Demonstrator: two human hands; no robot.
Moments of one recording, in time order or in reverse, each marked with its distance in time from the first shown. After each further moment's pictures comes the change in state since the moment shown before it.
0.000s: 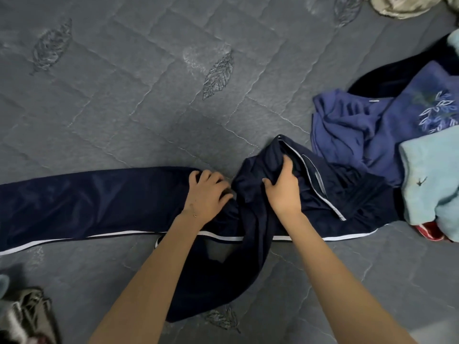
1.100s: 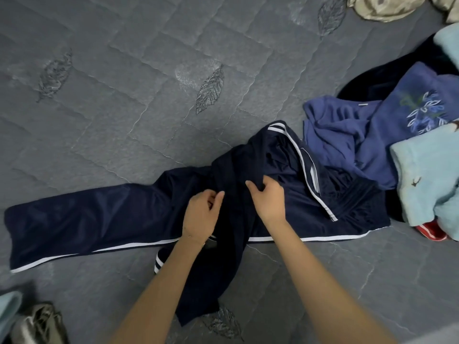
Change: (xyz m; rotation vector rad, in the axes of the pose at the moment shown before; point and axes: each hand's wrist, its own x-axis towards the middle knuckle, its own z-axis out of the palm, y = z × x) left_hand -0.012 0.024 -0.011 -0.597 0.094 -0.410; right_hand -0.006 -0.011 0.009 0.274 -0.011 0.017
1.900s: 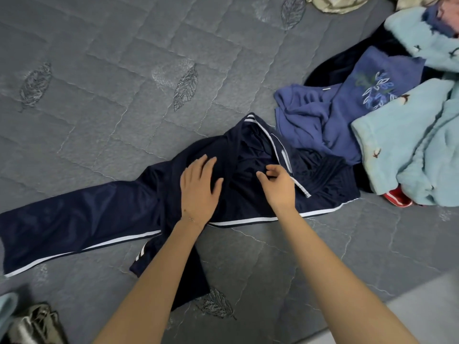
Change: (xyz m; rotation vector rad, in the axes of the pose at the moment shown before) left_hand -0.007 0.042 0.011 0.366 0.156 0.339; right_hand -0.015 0.026 -0.062 0.021 0.134 0.179
